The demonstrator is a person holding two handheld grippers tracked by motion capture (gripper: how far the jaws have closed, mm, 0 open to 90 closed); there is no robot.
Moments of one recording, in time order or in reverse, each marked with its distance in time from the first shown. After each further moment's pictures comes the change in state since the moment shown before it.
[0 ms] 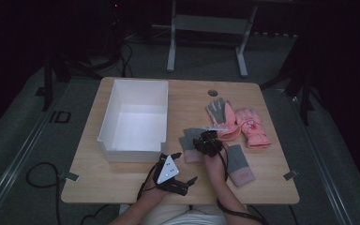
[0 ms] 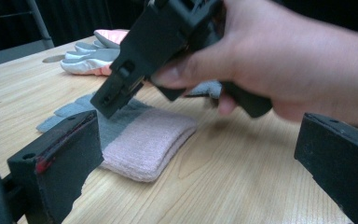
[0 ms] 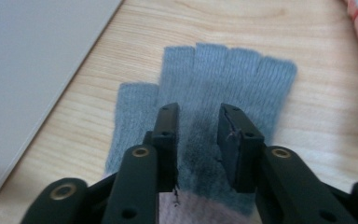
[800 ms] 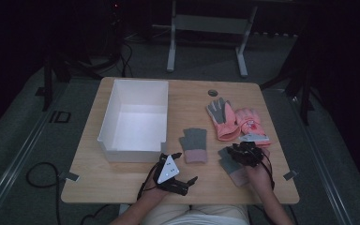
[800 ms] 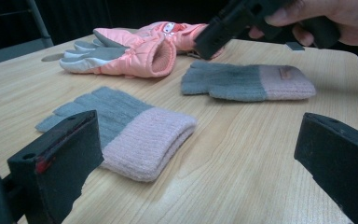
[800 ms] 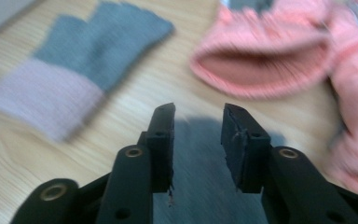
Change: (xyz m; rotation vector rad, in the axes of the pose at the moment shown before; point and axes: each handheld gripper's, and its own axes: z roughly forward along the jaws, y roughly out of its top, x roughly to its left) left arm 0.000 0.000 0.001 0.005 -0.001 0.000; right arm -0.095 -0.034 -0.083 -0.015 -0.016 -0.207
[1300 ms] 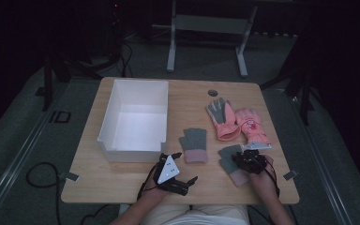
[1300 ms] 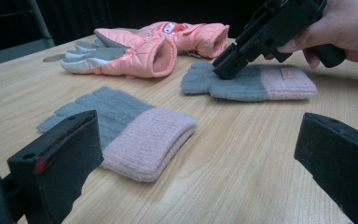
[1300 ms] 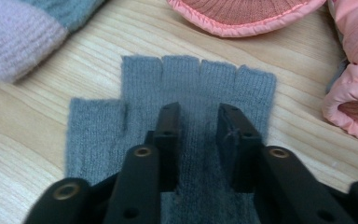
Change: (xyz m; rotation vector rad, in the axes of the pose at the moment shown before) left arm 0.000 0.000 0.000 -0.001 0.003 0.007; right arm -0.014 -0.033 0.009 0.056 -0.010 -0.010
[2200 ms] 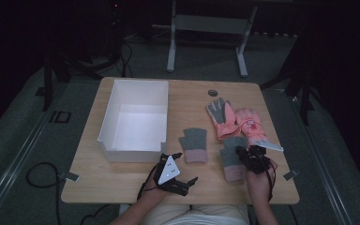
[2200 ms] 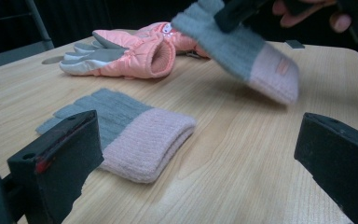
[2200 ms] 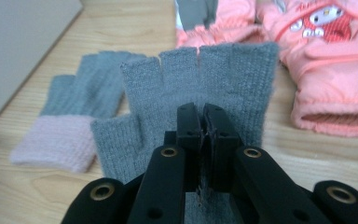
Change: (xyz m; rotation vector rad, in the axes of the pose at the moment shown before) left arm -0.001 0.000 0.000 -0.001 -0.003 0.012; right arm 0.026 0.021 -0.042 -0.171 -0.085 0.318
